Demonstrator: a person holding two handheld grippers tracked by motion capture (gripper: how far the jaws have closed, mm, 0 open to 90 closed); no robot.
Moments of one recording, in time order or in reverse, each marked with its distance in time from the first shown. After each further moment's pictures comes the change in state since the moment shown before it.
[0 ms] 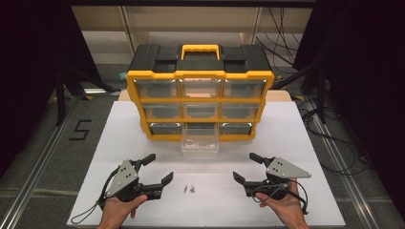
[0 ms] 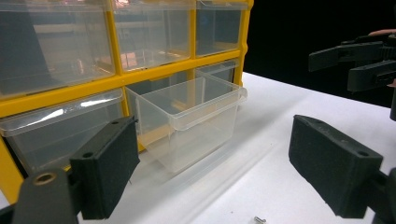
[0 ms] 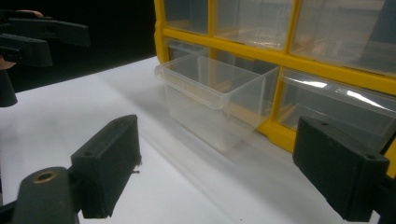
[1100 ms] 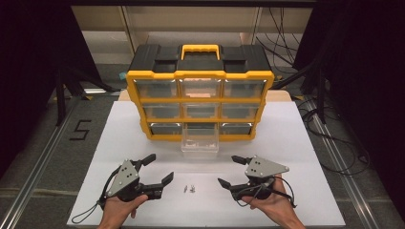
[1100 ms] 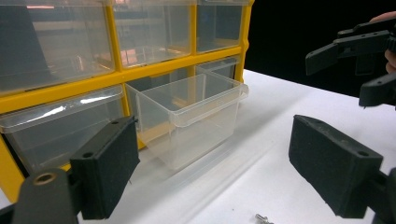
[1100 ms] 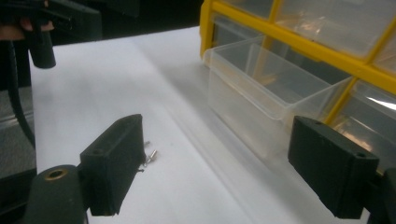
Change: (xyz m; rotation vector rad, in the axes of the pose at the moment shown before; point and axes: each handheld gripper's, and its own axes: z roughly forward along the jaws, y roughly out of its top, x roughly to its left) left arm 0.001 -0.002 0.002 0.002 -0.004 -0.006; right arm 0.025 0.022 0.025 0.139 0.118 -0.155
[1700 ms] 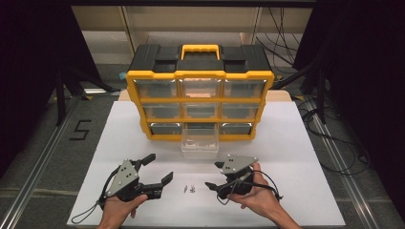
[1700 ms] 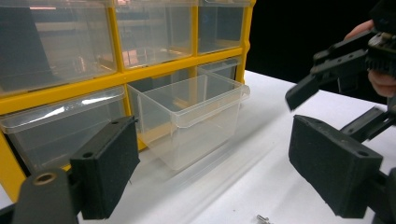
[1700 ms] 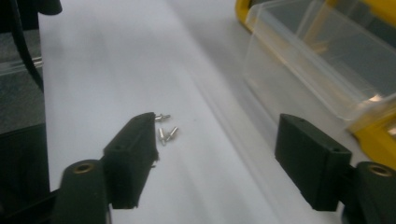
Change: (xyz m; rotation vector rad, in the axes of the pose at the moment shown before) left arm 0.001 0.001 -0.001 0.002 0.010 0.004; right arm 0.010 0.015 0.042 0.239 0.106 -0.066
